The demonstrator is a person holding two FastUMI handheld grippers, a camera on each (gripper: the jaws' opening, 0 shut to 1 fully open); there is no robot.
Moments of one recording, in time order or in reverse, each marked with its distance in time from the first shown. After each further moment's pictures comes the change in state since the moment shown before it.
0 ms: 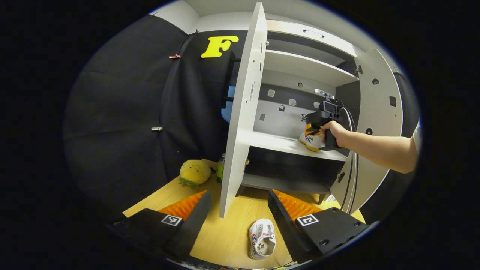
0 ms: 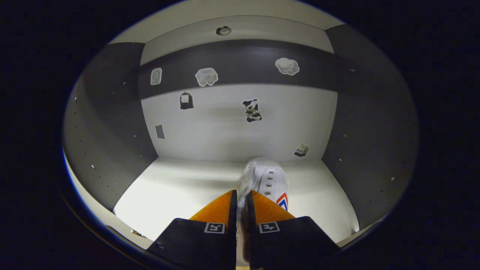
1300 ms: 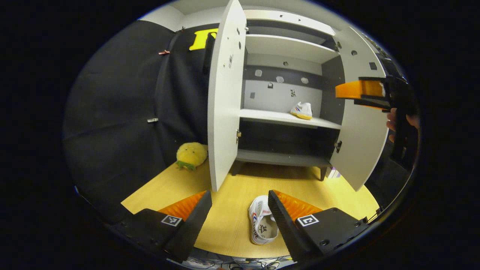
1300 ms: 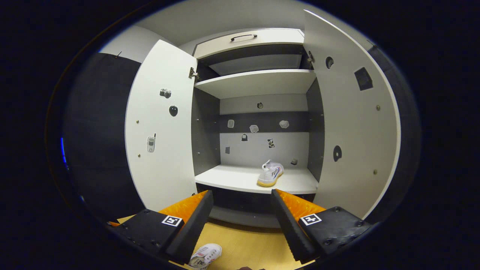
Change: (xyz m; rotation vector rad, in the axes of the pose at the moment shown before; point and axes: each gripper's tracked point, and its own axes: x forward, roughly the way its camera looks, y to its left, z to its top) left arm -0.008 -0.025 -0.113 0.106 0.129 -0.047; right arm -0.359 -0.014 -0.117 -0.105 -0.364 0.225
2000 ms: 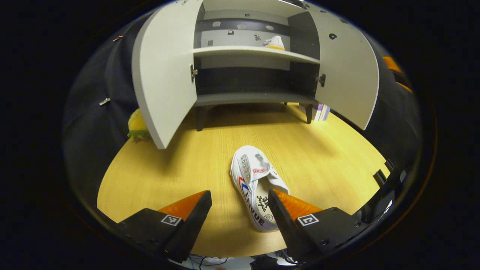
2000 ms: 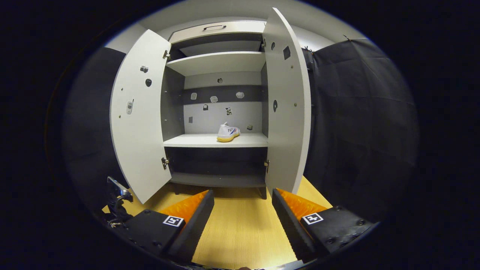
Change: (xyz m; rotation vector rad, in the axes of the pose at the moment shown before) left arm 0.096 -0.028 -0.148 0.176 0.322 -0.244; right arm -0.119 -0.049 -0.096 0.011 0.151 -0.329
